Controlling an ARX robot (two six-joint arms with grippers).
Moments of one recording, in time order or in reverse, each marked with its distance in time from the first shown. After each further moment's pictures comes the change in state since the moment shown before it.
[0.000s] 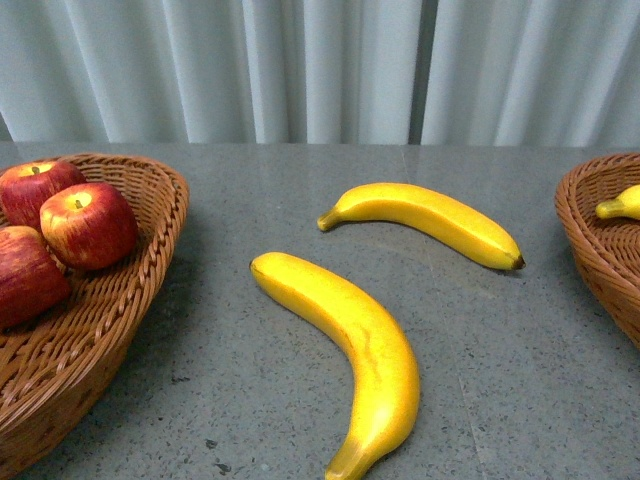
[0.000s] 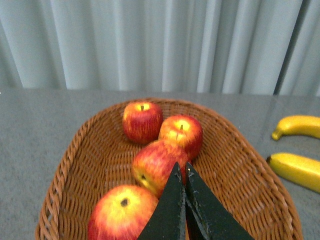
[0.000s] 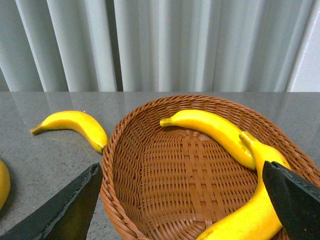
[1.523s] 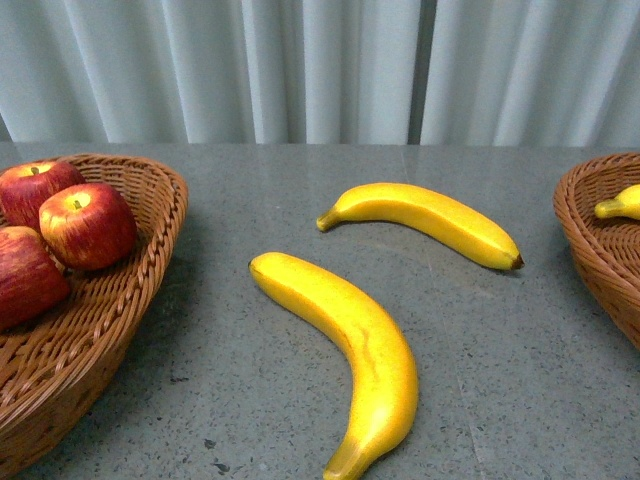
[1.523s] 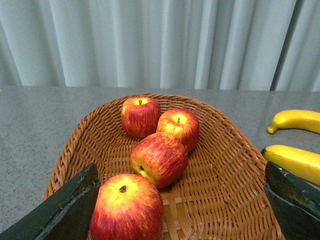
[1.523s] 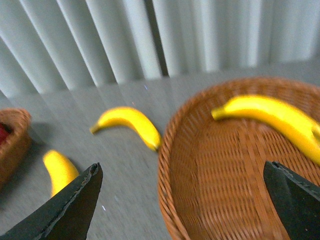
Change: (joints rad) left arm 0.000 -0.196 0.000 -0.201 0.001 0.003; right arm -0.021 0.392 0.170 0.064 -0.193 0.175
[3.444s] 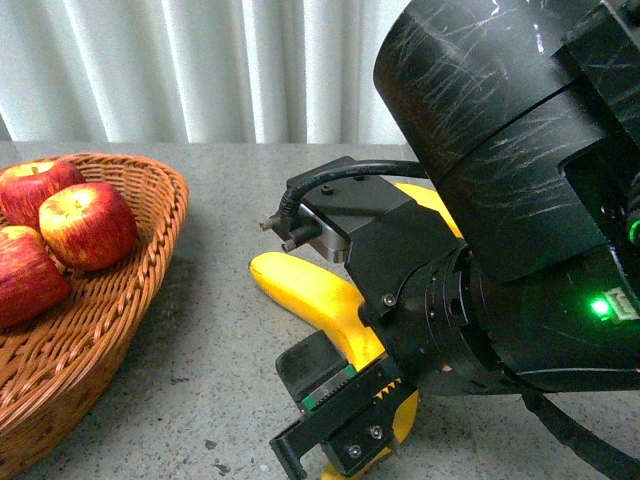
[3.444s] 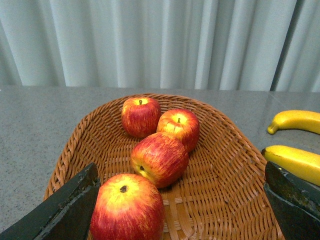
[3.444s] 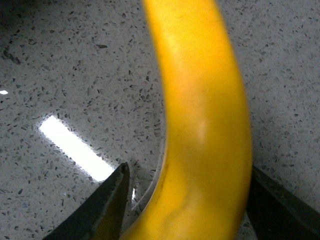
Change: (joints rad) left arm 0.000 0.000 0.000 0.000 -0.001 0.000; right arm 0.655 1.350 0.750 -0.119 0.190 -0.276
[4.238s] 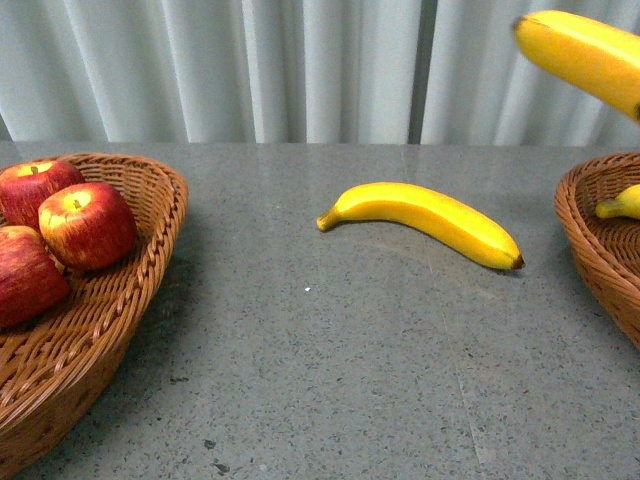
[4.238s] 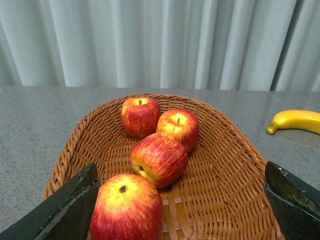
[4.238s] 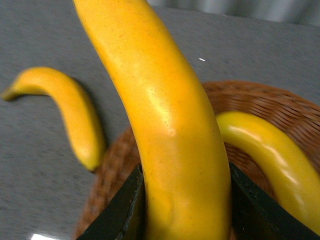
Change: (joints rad) left arm 0.000 0.000 0.000 0.000 0.000 0.000; right arm -0.658 -0.252 0.068 -0.040 -0.257 -0.022
